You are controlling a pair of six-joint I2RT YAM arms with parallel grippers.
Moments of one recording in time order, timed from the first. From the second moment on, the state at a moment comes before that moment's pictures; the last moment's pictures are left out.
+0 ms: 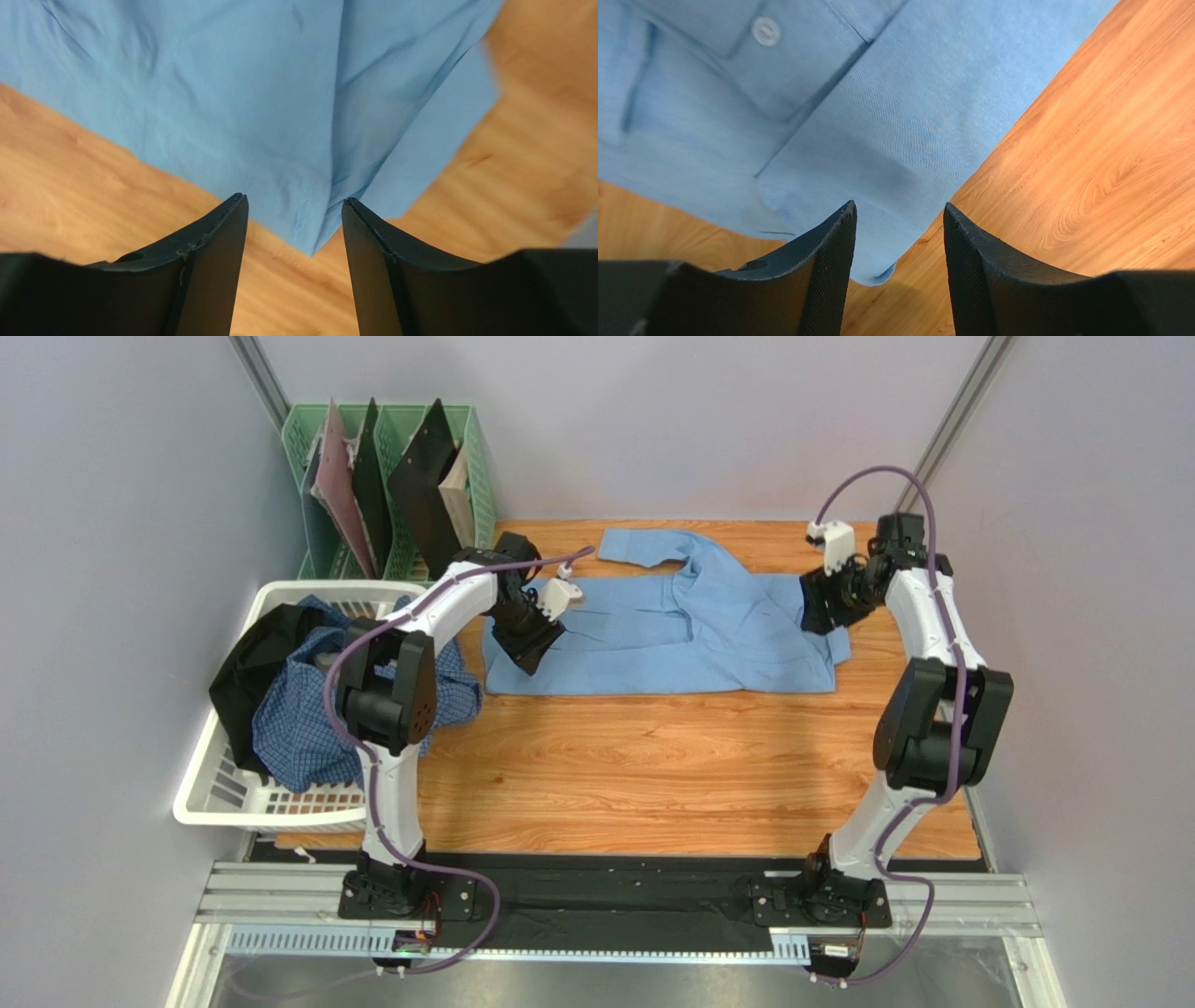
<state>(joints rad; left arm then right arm) -0.33 2.05 1.67 -0.95 0.26 0.58 -0.20 1.77 1.56 -0.75 -0.42 -0.62</state>
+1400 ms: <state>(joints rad) -0.32 2.14 1.64 -1.02 0.13 0.71 -0.33 1.95 1.33 -0.97 -0.33 -0.73</state>
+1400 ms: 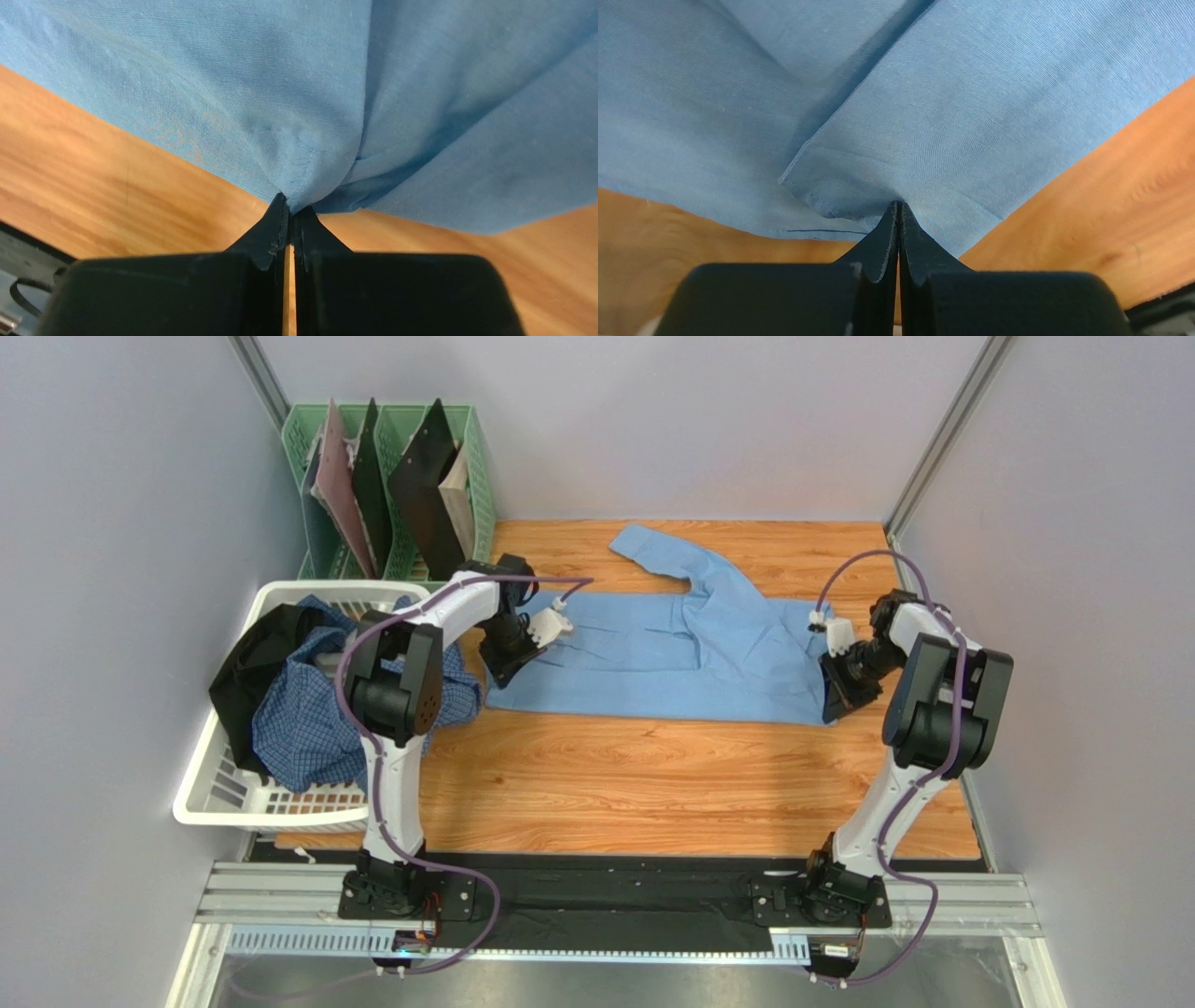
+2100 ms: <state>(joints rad) -0.41 1.83 1.32 -1.05 0.29 0.74 -0.56 1.86 1.21 -1.22 -0.25 -0.90</state>
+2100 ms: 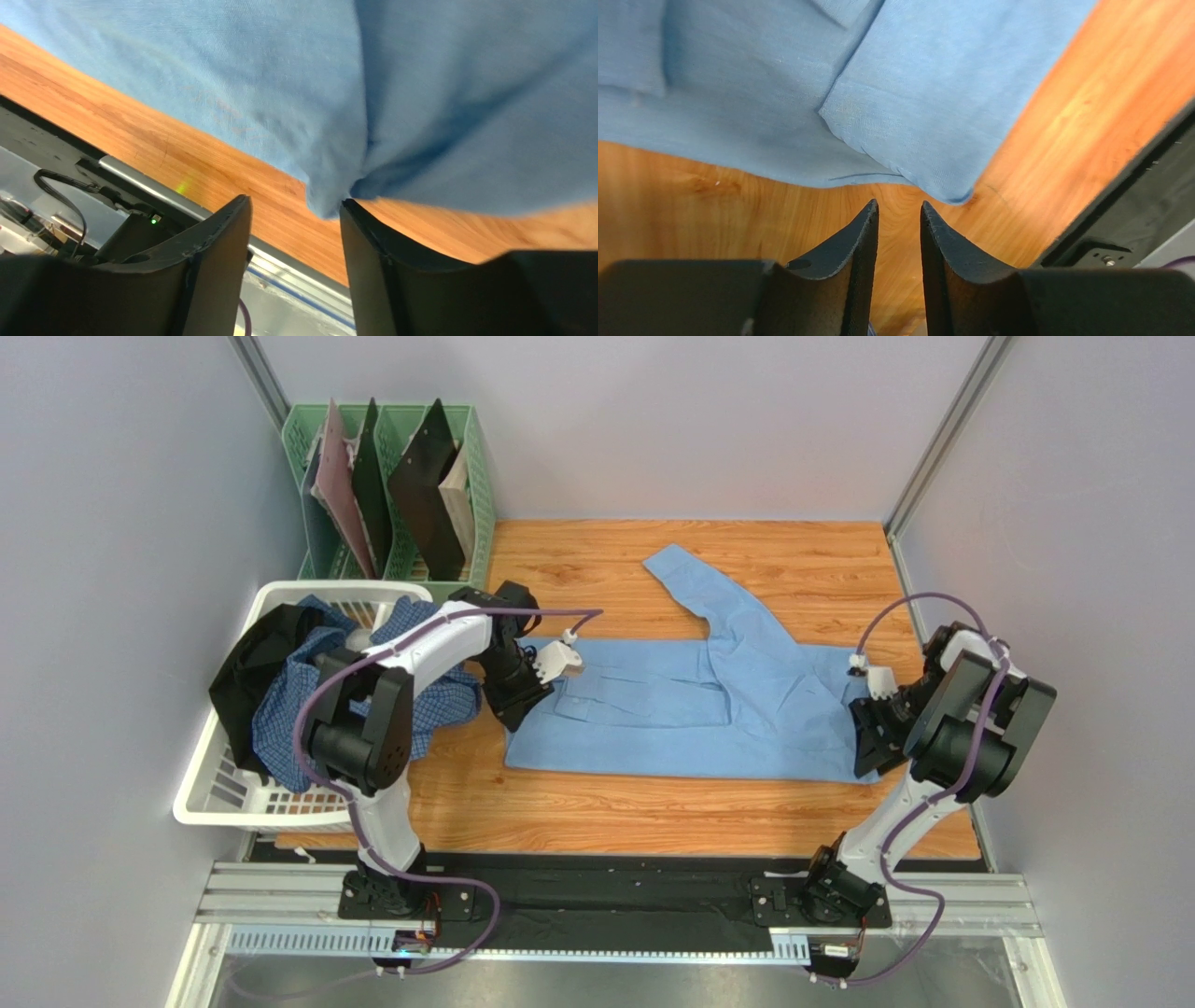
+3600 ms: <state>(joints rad) -0.37 1.51 1.39 -0.90 0.52 0.53 0.11 2.63 2.41 -0.65 -0.24 -0.30</state>
